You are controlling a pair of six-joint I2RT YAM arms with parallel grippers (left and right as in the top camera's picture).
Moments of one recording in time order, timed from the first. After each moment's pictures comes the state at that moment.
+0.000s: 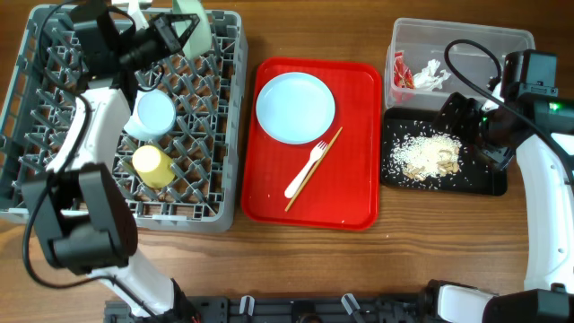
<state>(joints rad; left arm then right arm) 0.14 1.89 1.38 0.15 0.91 -0.59 -0.17 1.43 1.35 -1.17 -0.10 0.40</state>
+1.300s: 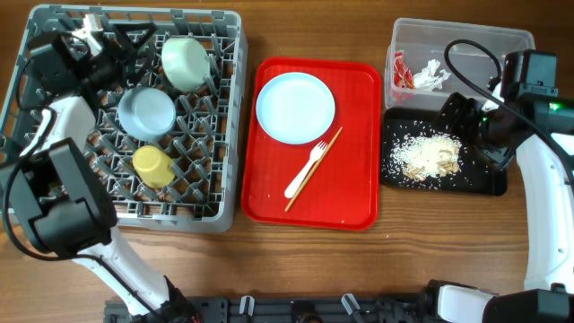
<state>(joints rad) 0.37 2.05 1.38 0.16 1.09 -0.84 -0.17 1.43 1.35 -1.17 -0.10 0.40</state>
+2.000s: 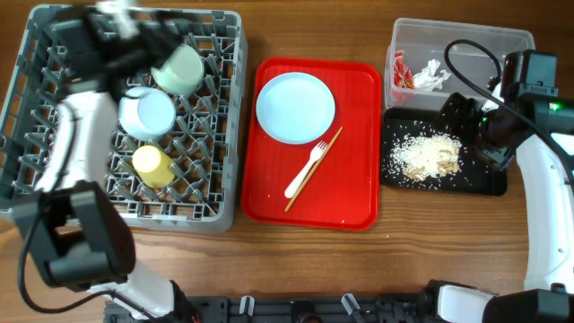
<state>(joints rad) 0.16 1.80 1.39 -0.12 0.93 -0.61 -0.17 1.43 1.35 -1.17 -0.10 0.40</state>
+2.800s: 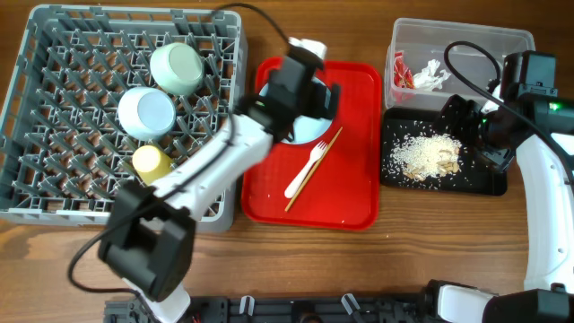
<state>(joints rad) -0.64 1.85 1.39 -0.30 -0.11 -0.24 -0.17 1.43 1.35 -1.19 -0.10 0.40</state>
